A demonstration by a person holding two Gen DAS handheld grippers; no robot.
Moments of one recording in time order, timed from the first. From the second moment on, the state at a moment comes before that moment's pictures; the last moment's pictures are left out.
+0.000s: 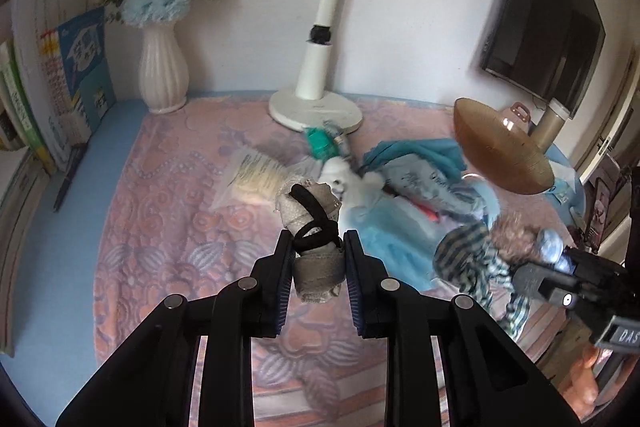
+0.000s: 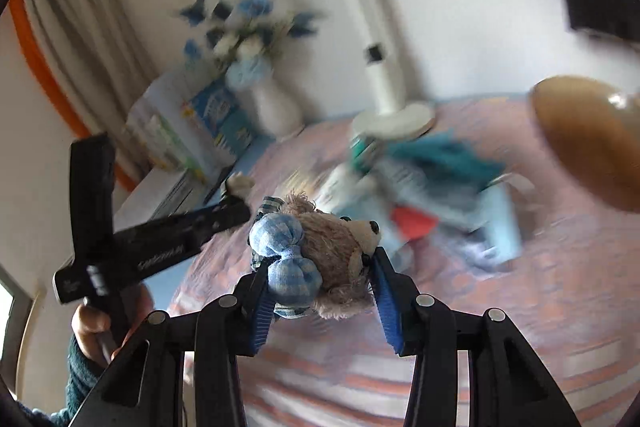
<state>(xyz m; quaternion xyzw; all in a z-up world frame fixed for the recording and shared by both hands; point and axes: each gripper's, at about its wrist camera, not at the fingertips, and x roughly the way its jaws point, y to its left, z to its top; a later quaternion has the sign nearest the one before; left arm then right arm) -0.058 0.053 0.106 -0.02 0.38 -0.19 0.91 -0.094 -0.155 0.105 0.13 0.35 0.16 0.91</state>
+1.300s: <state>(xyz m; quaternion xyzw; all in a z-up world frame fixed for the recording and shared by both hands) -0.055 -0.147 0.196 0.03 0.27 -0.27 0.92 -0.102 -0.307 0.154 0.09 0.28 -0.07 0.95</state>
